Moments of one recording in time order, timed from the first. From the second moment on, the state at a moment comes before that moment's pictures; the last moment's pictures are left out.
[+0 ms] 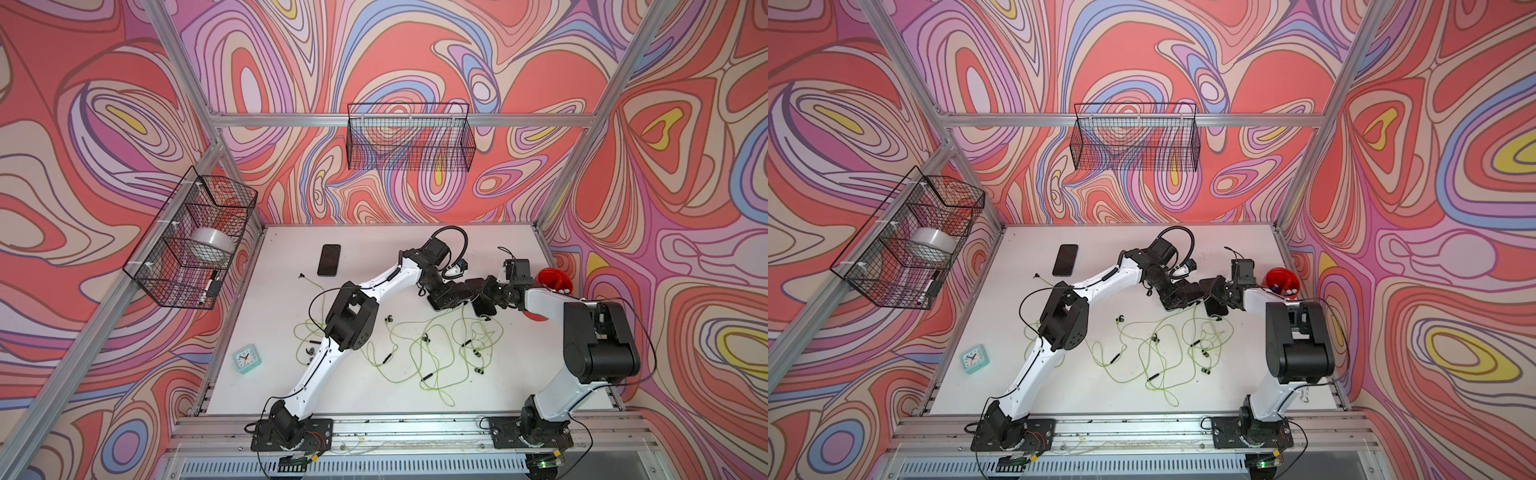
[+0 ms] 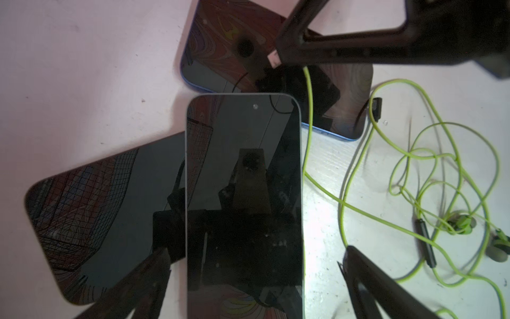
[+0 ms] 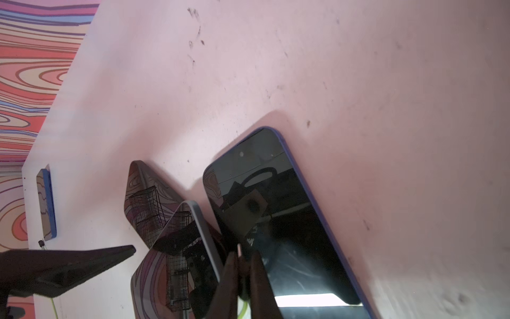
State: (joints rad) left arm -0.74 2.50 2.22 -0.83 0.39 0.31; right arm -0.02 1.72 0.89 -0.07 -0.30 0.56
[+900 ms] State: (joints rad) left arm -0.76 2.52 2.23 -0.85 0.23 0.37; right arm 0.05 1.79 0.90 0.00 -0.48 0.53
